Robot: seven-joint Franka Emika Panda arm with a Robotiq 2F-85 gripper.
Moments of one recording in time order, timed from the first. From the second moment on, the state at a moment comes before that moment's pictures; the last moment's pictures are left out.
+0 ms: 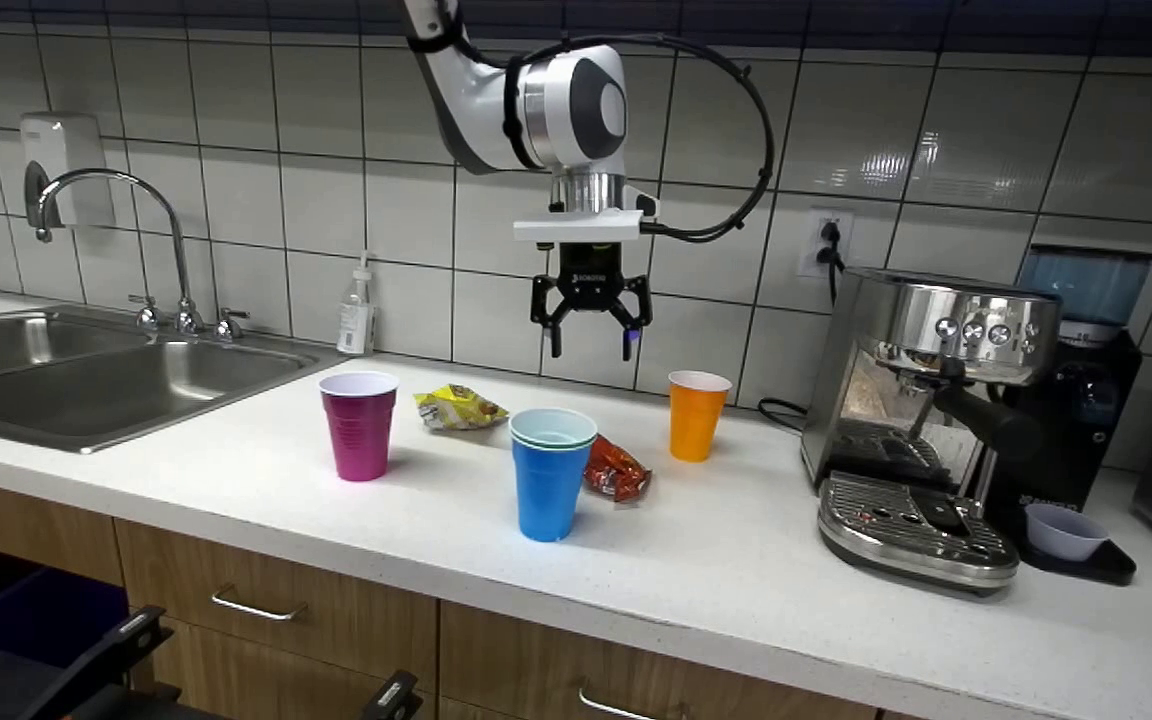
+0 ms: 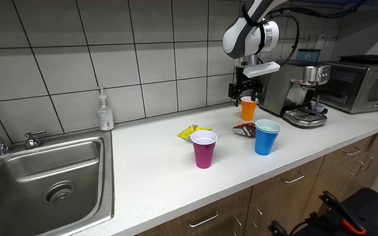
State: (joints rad) arm -0.11 0.41 -0.12 -1.89 -0.10 2.31 -0.16
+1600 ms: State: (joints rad) arm -0.22 0.86 -0.12 -1.20 -0.01 2.05 -0.04
